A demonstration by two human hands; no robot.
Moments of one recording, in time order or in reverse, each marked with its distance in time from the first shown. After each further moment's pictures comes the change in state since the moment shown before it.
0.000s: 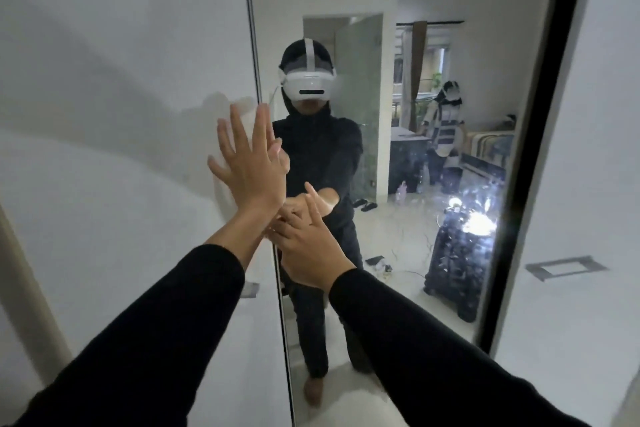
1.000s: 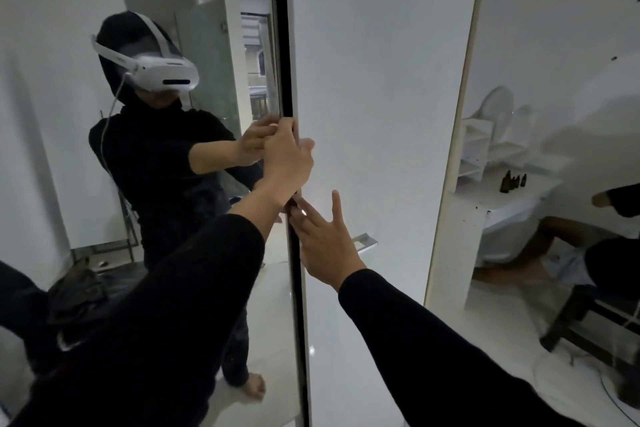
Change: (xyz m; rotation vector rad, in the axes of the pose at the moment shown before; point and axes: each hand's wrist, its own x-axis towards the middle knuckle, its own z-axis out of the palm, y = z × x) left_hand -0.097 0.363 0.110 -0.846 -0.565 0.109; right_hand -0.278 0.240 0.033 -0.390 -0.339 0.474
